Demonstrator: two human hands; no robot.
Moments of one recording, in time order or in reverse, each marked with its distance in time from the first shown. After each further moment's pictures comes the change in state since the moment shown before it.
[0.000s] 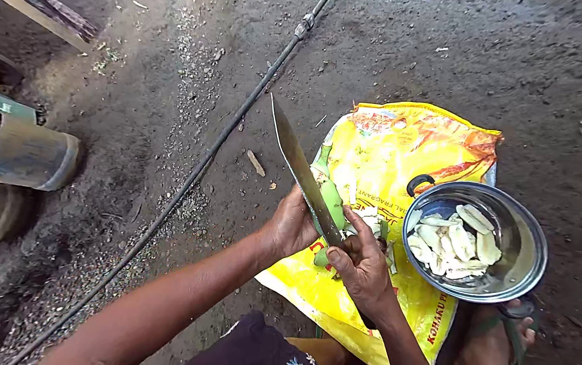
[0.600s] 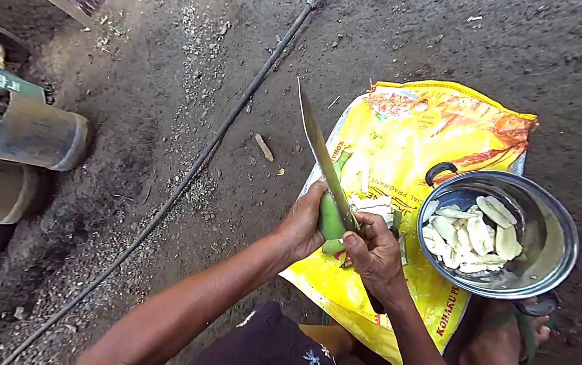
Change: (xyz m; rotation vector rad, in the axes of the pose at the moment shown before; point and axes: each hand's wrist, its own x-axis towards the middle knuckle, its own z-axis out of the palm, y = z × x) left_hand -0.009 -0.017 -0.005 0.102 0.248 -0.020; right_hand 0.002 0.023 0.003 0.050 0.033 -0.012
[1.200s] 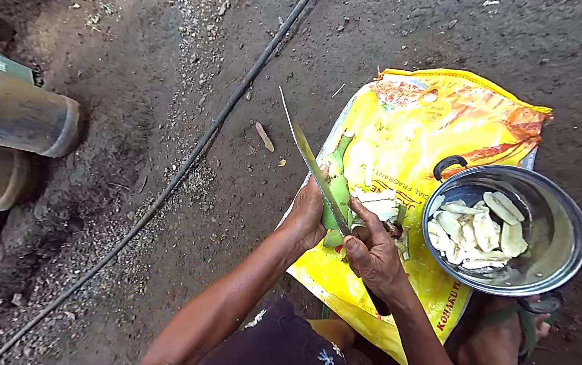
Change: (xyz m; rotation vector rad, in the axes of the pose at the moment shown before) left_hand 0.012 -0.011 -0.003 -0.032 0.090 0.098; right_hand -0.005 0.004 -0.005 0.086 -0.190 0.192
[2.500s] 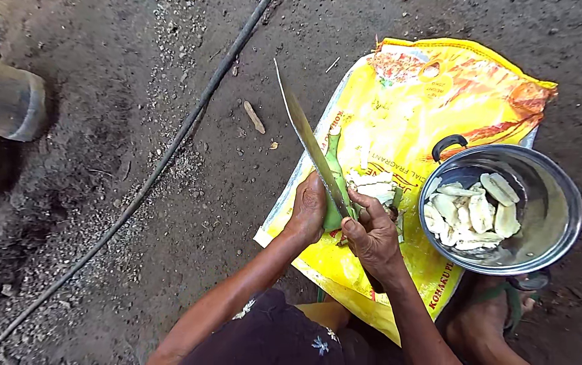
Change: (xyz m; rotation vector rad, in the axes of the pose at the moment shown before) left_hand 0.009 -0.047 -0.018 0.161 -0.053 0.263; right_hand -0.002 0.013 -0.003 -0.012 0.109 -0.049
